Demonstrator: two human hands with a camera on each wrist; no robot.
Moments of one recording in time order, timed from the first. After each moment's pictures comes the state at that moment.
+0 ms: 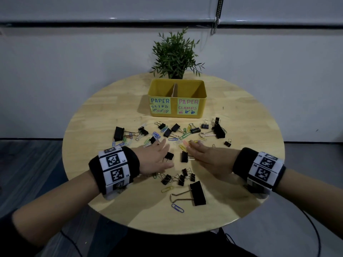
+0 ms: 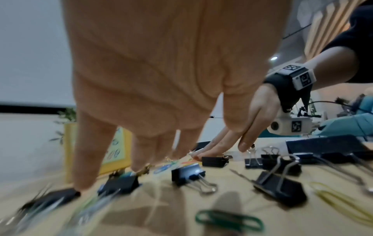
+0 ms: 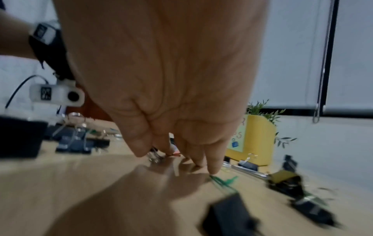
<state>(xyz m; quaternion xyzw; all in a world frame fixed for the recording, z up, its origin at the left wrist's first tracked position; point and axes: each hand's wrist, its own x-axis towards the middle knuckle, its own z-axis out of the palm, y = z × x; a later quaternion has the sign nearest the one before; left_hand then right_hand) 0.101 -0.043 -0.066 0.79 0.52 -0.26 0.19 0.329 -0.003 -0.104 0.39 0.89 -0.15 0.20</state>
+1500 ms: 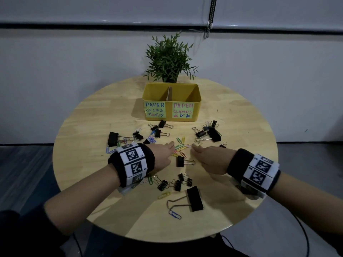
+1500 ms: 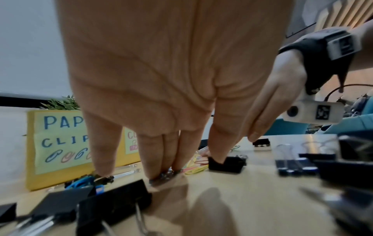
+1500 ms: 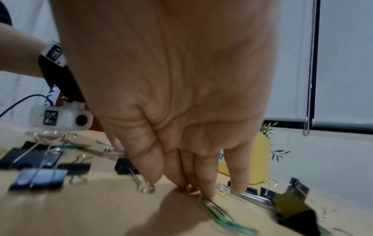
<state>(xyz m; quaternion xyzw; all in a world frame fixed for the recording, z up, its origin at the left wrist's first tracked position) 0.130 -0.004 -0.075 0.81 0.50 -0.26 0.17 0.324 -0.001 -0.091 0.47 0.84 -0.11 0.25</state>
